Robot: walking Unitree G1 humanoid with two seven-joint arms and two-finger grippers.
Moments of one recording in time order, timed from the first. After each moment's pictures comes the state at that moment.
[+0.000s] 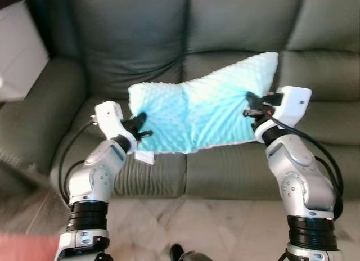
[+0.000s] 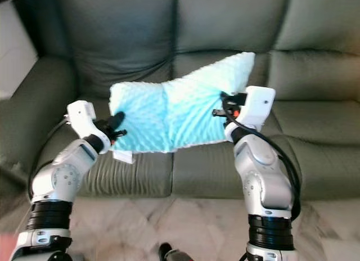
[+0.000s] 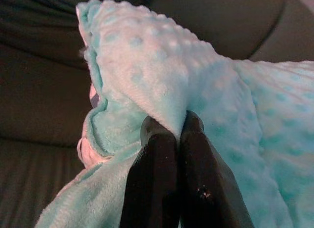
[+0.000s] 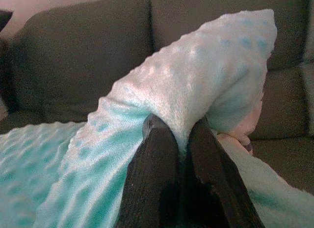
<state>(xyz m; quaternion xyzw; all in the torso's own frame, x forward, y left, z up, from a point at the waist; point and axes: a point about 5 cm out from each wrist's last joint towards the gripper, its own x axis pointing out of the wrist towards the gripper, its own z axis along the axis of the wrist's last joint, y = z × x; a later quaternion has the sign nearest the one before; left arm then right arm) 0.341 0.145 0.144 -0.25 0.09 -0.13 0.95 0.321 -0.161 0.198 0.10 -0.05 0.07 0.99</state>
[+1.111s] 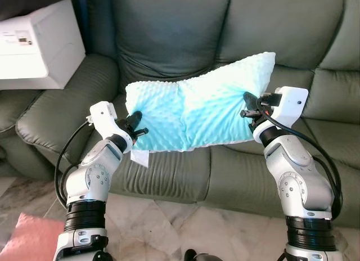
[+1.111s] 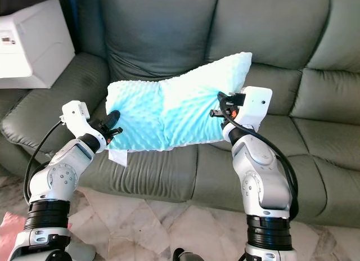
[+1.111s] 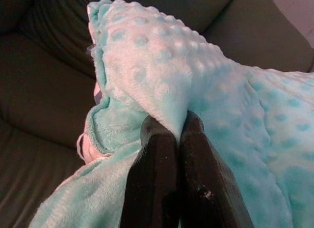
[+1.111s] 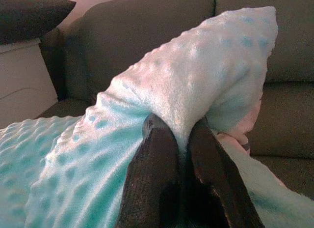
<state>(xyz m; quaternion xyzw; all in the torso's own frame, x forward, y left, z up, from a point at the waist) 0.342 0.153 0.145 -0.27 0.09 -0.11 0.95 0.321 -0.157 0.197 0.10 -0.05 0.08 0.99</state>
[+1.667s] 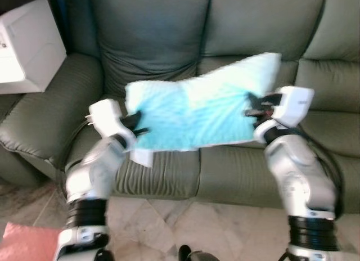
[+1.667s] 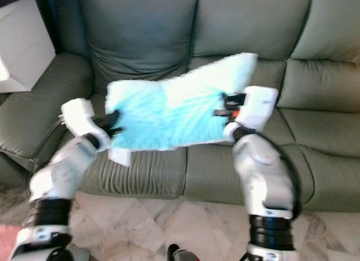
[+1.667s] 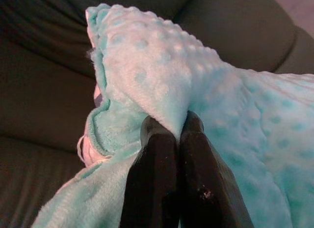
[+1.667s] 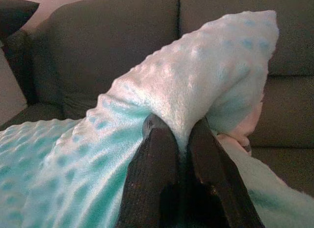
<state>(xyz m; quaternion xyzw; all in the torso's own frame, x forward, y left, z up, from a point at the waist) 0.346 0.145 0.149 -0.26 0.08 -0.12 0.95 0.321 -0.163 0.198 0.10 -0.05 0.07 0.99</state>
